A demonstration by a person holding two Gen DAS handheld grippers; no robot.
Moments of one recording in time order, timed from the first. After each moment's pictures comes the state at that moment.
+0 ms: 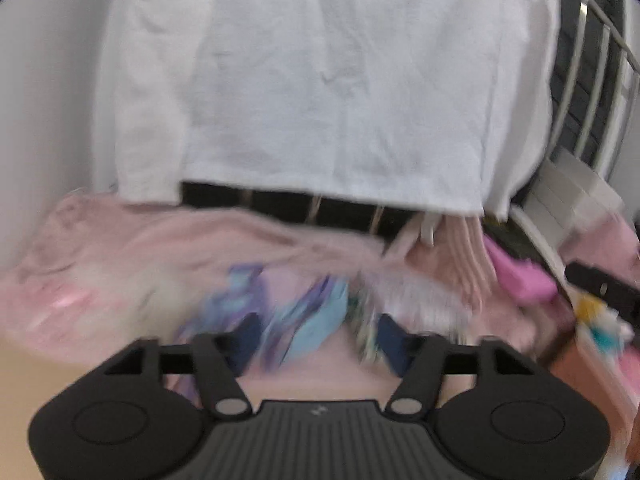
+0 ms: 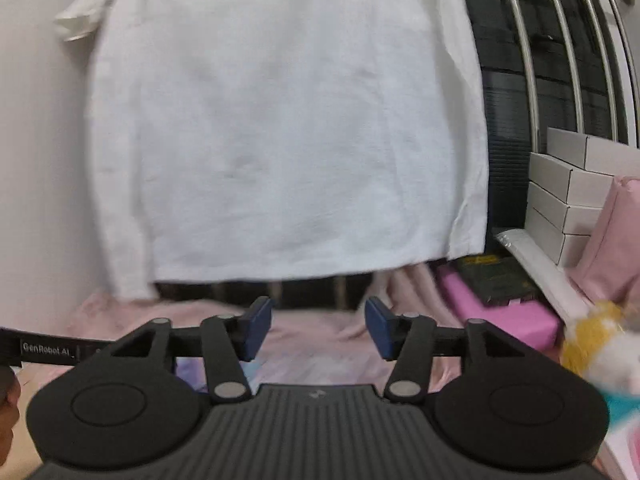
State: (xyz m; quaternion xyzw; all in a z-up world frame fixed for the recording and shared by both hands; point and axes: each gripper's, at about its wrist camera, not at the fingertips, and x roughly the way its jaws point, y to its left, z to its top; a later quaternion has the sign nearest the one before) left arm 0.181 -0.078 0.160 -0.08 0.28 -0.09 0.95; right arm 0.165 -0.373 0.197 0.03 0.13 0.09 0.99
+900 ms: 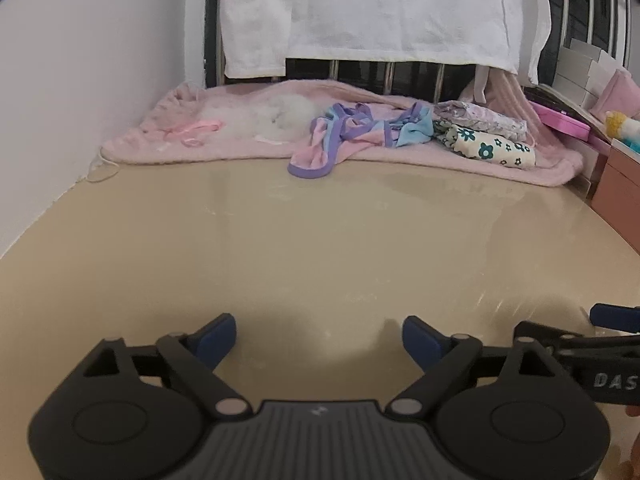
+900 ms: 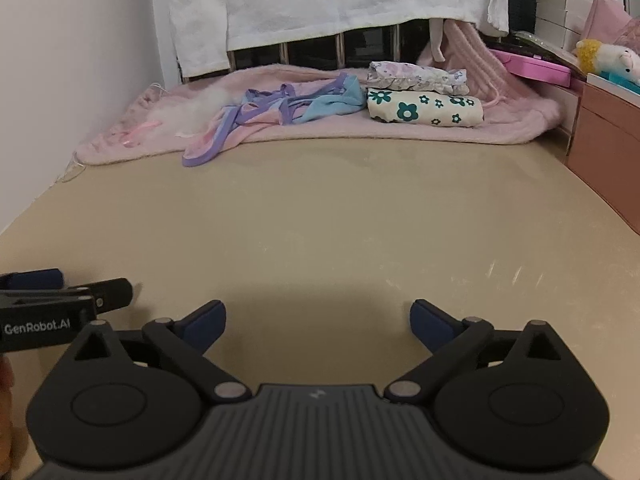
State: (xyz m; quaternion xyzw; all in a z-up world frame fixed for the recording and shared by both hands) left arm 0.015 -0.005 0.004 -0.01 0.33 -0.03 0.94; right arm 0.005 -0.202 0.007 0.01 0.34 0.05 0.94
